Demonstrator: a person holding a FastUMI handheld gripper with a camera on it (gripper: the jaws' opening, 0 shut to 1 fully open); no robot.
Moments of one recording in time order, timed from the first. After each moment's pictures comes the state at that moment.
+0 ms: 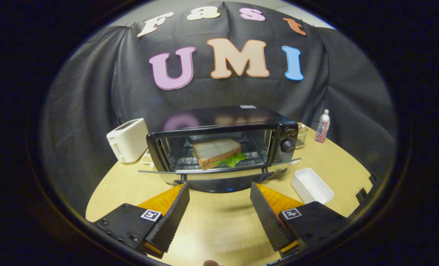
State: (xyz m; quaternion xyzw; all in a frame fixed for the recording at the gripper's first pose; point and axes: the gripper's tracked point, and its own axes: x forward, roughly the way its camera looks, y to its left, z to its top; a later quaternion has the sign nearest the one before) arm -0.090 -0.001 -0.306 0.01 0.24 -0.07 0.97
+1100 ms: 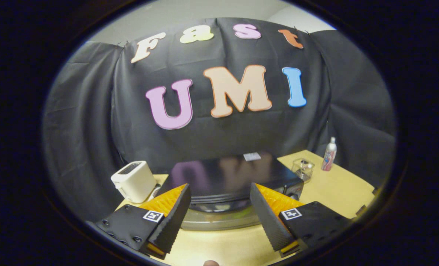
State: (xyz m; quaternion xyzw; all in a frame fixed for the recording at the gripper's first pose) arm -0.009 -0.007 -0.171 0.04 0.12 -0.06 0.99
